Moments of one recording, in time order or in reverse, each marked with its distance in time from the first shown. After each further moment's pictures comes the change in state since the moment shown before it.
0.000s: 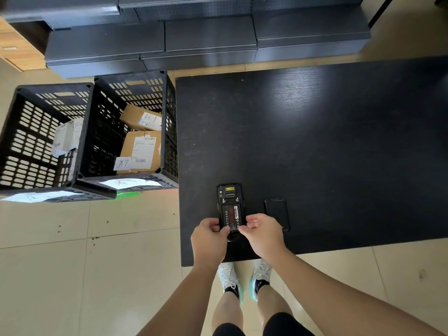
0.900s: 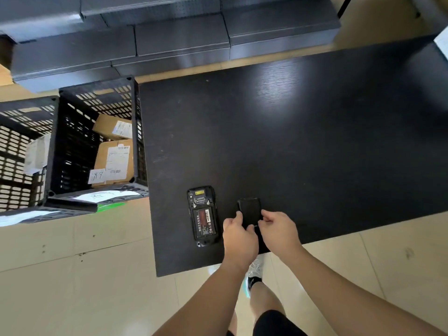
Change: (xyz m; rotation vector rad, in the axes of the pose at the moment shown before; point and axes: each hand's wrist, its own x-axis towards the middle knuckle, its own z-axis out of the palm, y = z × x) left_hand -0.050 0.054 0.099 0.129 -0.310 0.098; right_hand 0.015 0.043 -0.084 -0.079 0.103 0.037
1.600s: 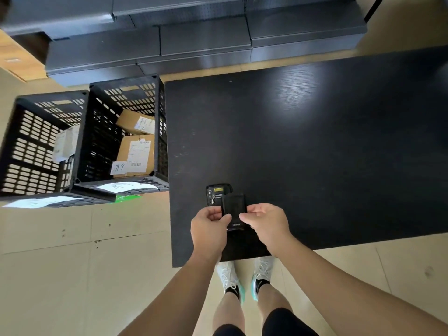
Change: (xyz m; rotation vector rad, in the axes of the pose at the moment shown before) left_hand 0.007 -0.025 -0.087 -0.373 0.339 -0.094; right_hand -0.007 -0.052 0.035 0.360 -0.155 0.095
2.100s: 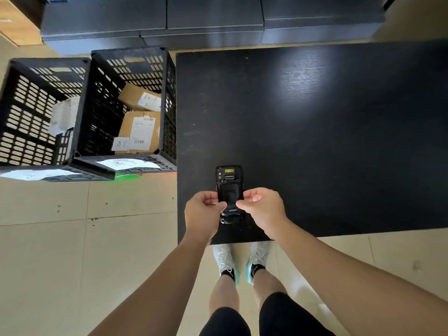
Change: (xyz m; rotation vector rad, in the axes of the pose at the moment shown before) left_hand 0.025 -0.028 -0.030 0.029 -0.024 0.017; right_hand 0.004 0.007 0.034 -0.174 -0.010 -0.102
